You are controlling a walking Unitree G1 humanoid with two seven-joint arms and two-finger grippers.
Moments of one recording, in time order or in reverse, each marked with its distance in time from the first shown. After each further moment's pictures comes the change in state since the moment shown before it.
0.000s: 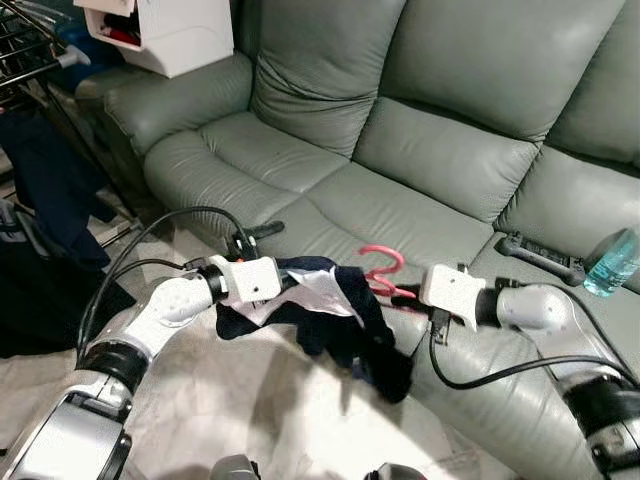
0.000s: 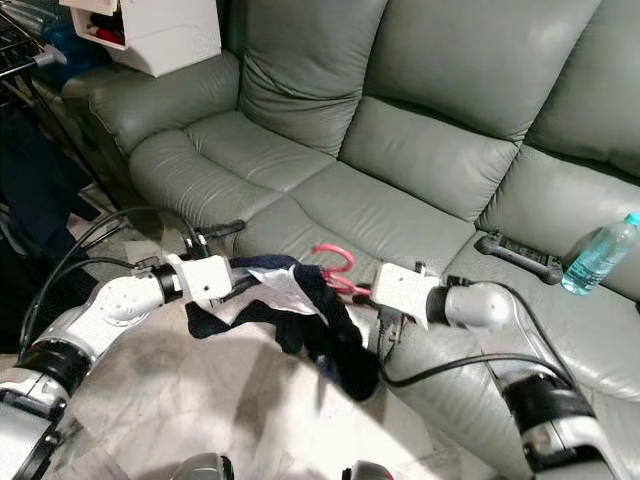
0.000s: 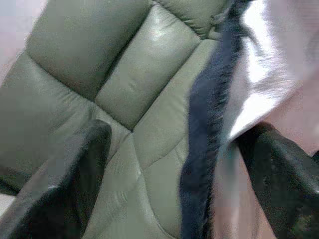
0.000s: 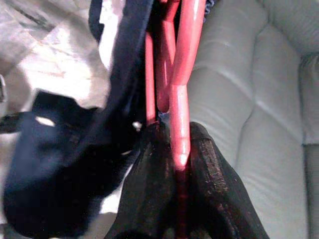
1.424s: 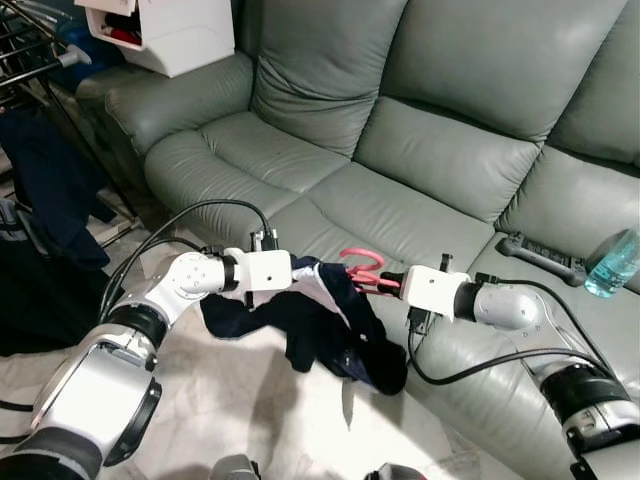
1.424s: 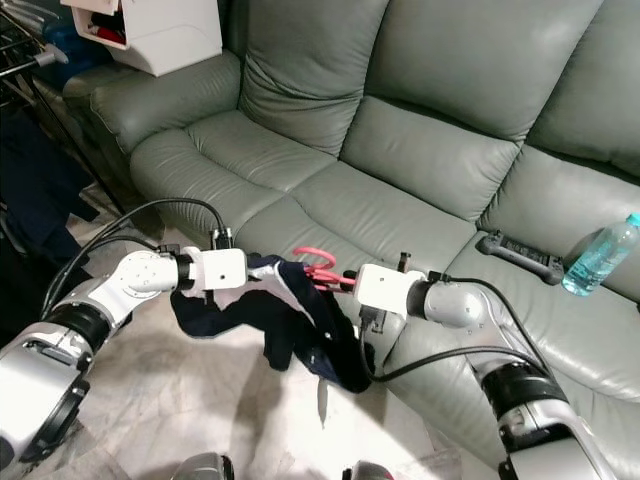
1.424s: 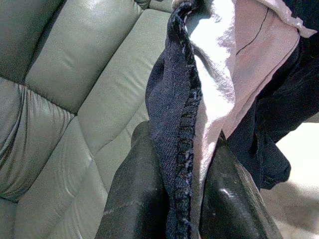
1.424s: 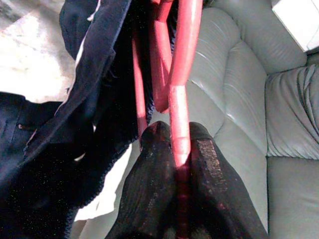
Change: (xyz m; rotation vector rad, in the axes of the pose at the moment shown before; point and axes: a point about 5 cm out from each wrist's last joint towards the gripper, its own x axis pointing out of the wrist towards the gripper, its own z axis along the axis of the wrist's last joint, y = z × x) left arm 0.021 0.012 -0.006 -0.043 0.116 -0.255; right arm 0.021 -0.001 0.000 -0.094 -0.019 -0.096
